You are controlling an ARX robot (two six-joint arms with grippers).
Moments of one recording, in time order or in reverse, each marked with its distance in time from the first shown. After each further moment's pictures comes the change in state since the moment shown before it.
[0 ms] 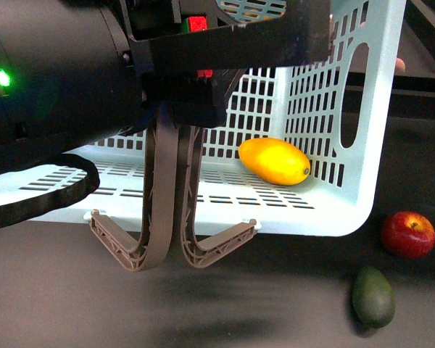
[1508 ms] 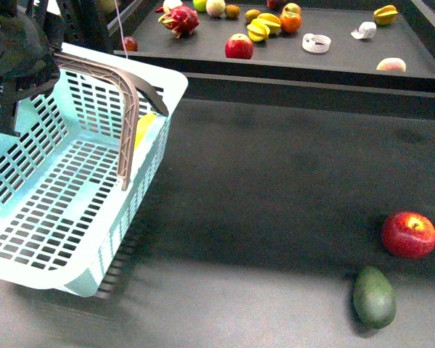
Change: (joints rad) left arm 0.358 0.419 0.479 -0.435 -0.647 -1.086; right arm 0.000 -0.001 0.000 -0.001 0.000 0.000
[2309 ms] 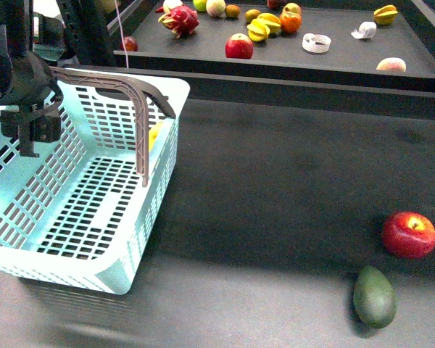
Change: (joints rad) left arm 0.057 0.126 0.040 0.026 0.072 -0.122; right arm 0.000 0.000 0.000 0.000 0.000 0.000
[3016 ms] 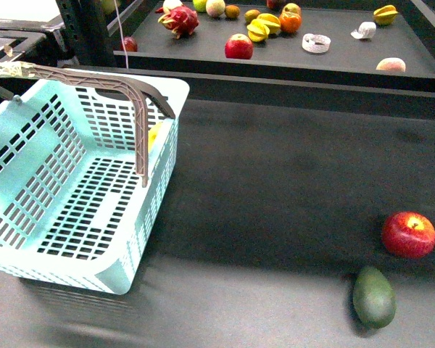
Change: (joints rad) left arm 0.088 -0.726 -0.557 0.063 0.000 0.379; right arm 0.000 0.000 0.000 0.000 0.000 0.000
